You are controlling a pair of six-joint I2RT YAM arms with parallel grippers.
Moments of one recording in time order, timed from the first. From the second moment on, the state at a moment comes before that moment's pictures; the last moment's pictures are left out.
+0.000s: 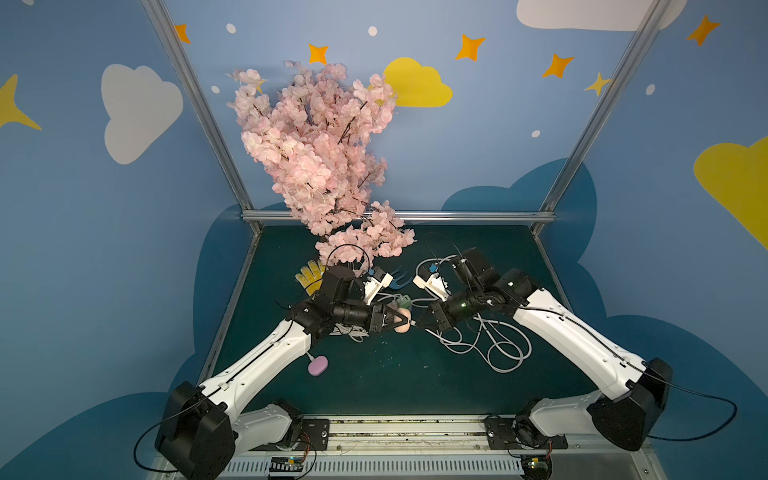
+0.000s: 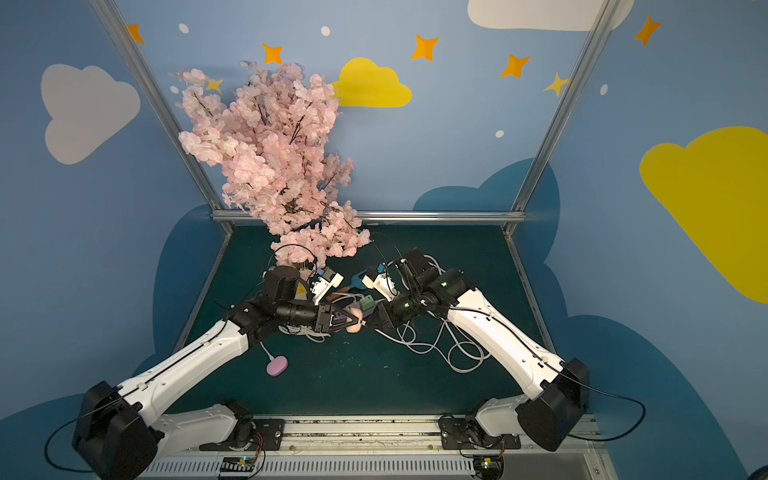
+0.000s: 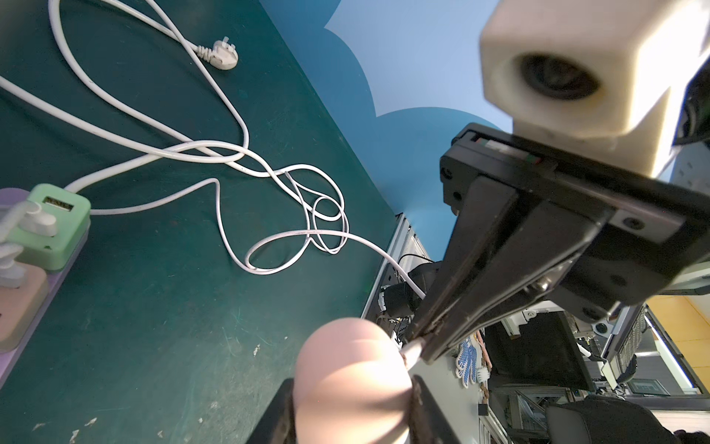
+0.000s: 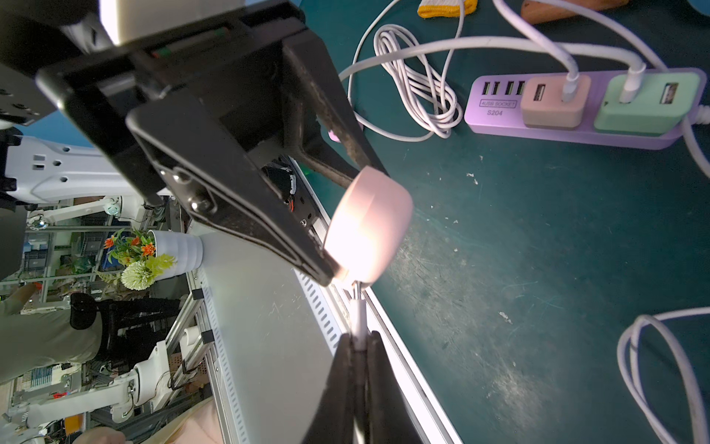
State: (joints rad) left arm -0.54 1.19 0.87 -0.26 0.85 -0.44; right arm 0.73 1.37 1.33 -0.97 -0.67 0.18
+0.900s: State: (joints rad) left arm -0.54 1.19 0.91 -0.40 0.71 -0.37; right arm 0.72 1.53 1.42 -1.00 -0.75 0.27
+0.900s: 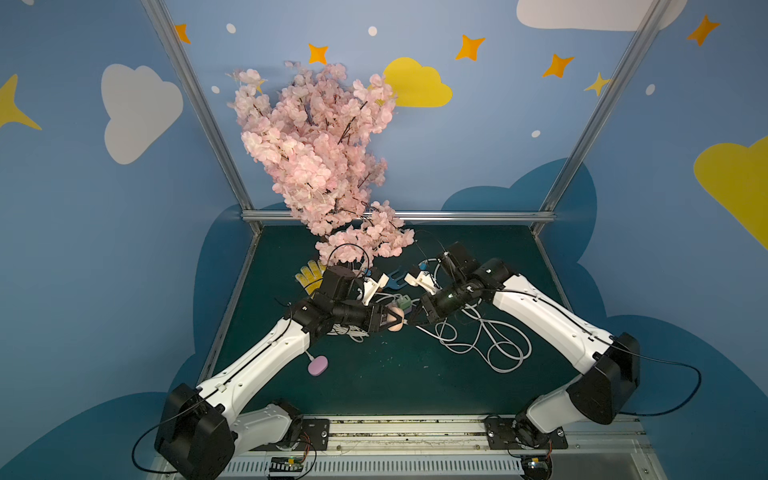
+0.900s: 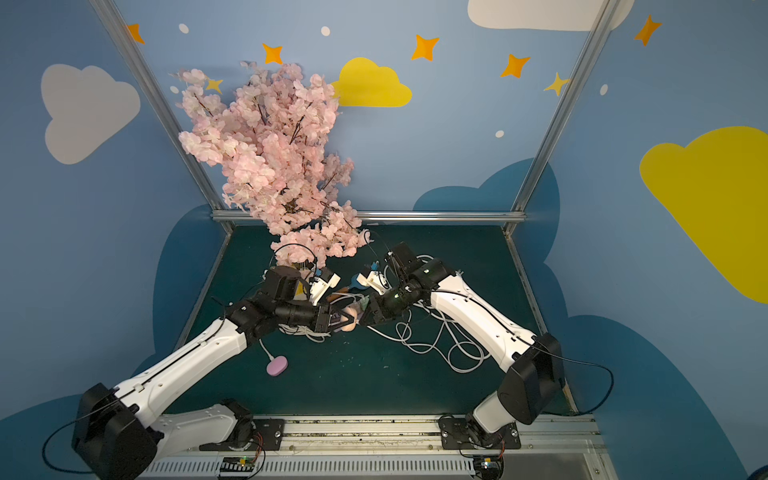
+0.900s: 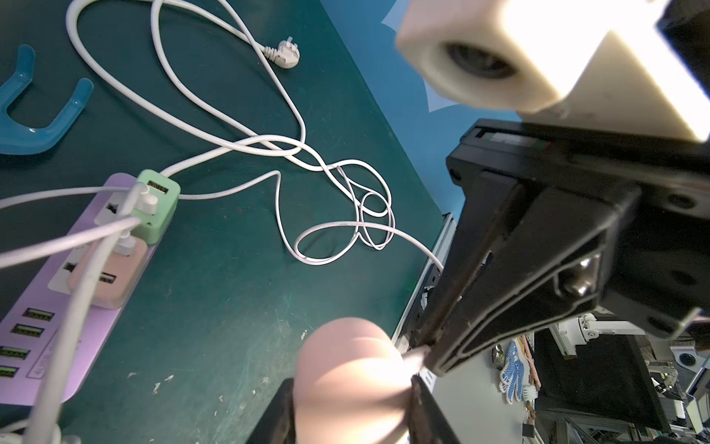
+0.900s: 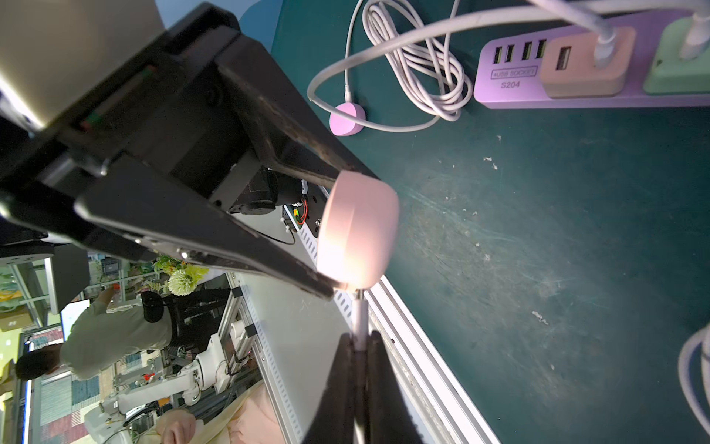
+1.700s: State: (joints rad) left arm -0.61 1.24 0.96 -0.52 0.57 -0.36; right arm 0.71 1.57 1.36 -0.95 -0.79 0.28
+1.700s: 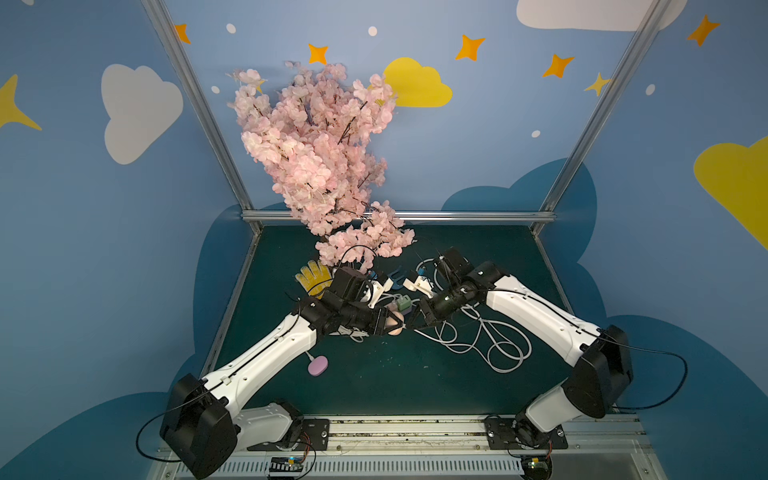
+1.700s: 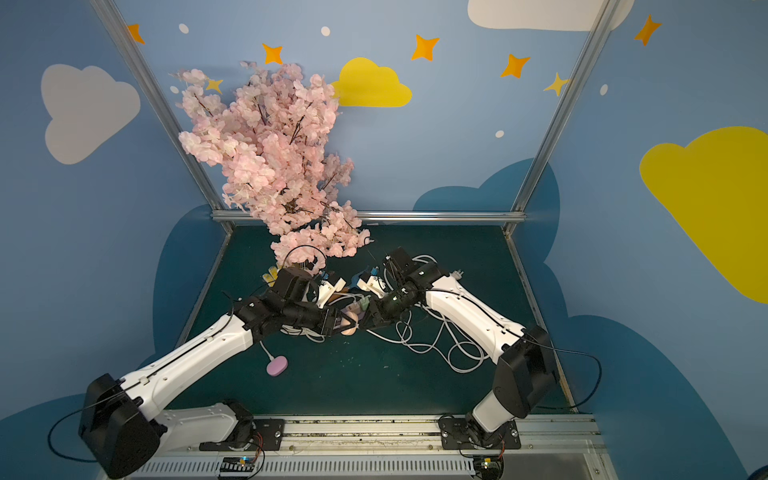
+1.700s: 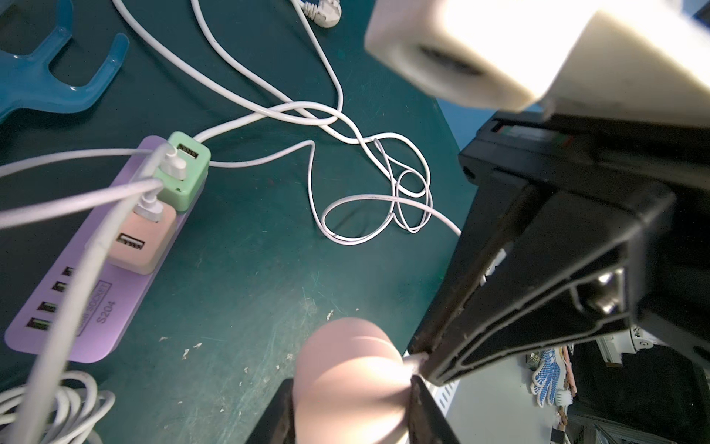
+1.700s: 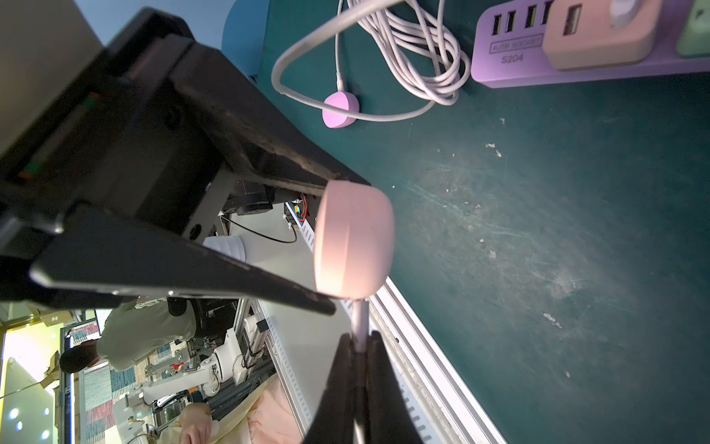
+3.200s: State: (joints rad) left arm -0.79 1.82 1.16 -0.68 0.15 -0.45; right arm 0.44 1.07 1.07 -0.67 -0.37 0.30
